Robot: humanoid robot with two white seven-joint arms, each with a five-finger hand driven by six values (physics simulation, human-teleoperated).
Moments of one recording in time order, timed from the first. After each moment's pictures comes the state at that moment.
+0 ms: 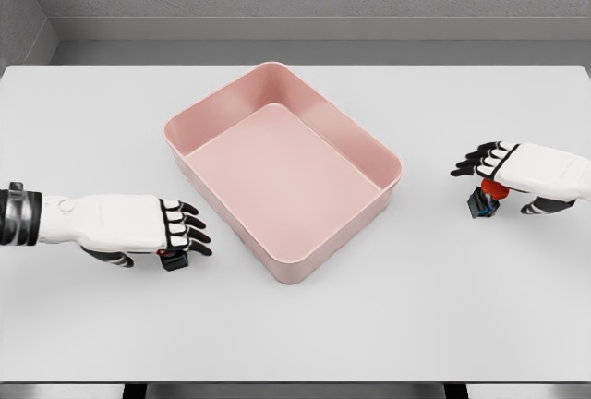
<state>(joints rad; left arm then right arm) -1.16 1.16 -1.61 -1.76 -0.39 -0.61 -0.10 -0.50 -1.12 0.74 -1.48 0.44 -0.61 0.20</state>
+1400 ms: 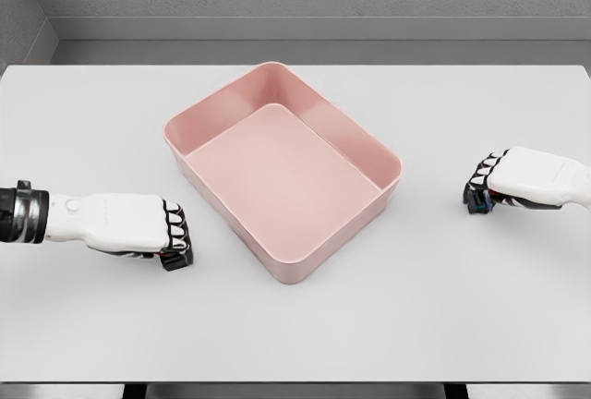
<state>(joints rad) -1.16 1.14 -1.61 -1.73 -0.44 -0.61 -0.09 -0.50 -1.11 0.74 -1.51 0.46 -0.61 0.22</state>
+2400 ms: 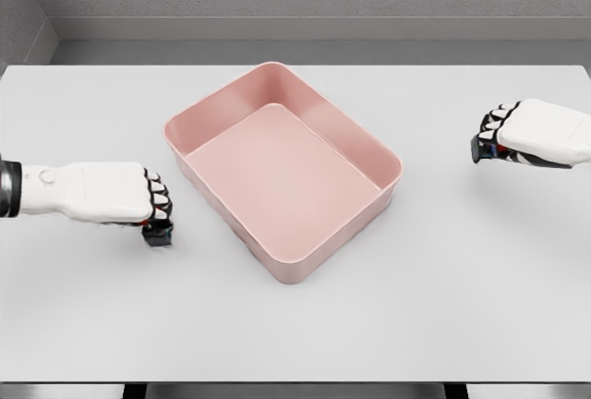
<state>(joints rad) -1.25 1.19 -1.60 -1.74 -0.45 -0.61 -0.09 -0.55 -1.11 0.65 -1.55 0.42 -0.61 0.20</state>
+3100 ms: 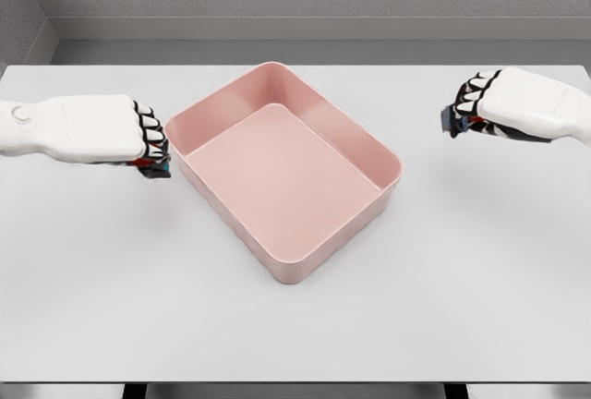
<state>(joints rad) -1.43 1.19 -1.60 -1.74 -0.38 -0.61 -0.09 -0.63 -1.06 0.66 -1.58 0.37 -0.61 0.19</state>
